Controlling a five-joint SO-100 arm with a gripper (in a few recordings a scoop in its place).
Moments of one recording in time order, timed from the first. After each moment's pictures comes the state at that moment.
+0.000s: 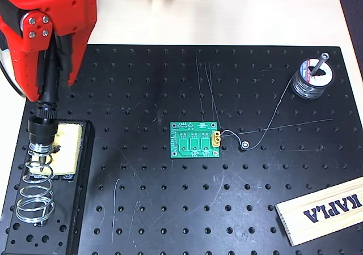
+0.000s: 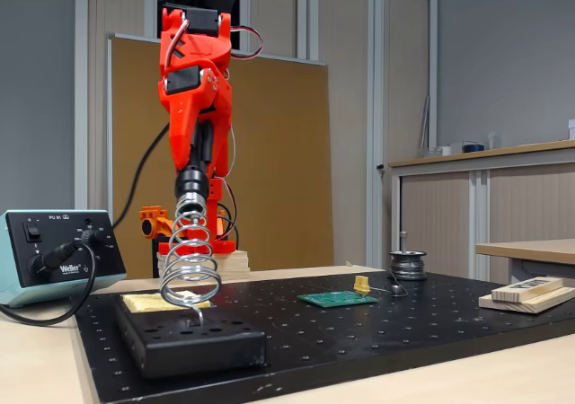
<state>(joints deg) 7.1 74.3 70.6 75.8 23.2</state>
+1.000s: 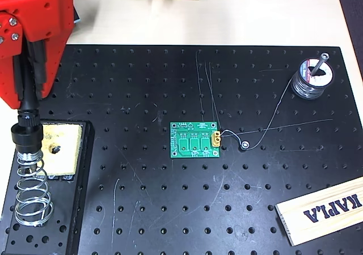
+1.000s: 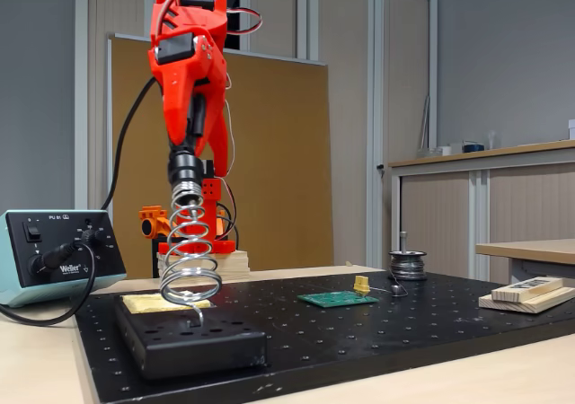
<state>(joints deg) 8.1 56.9 38.3 87.8 20.2</state>
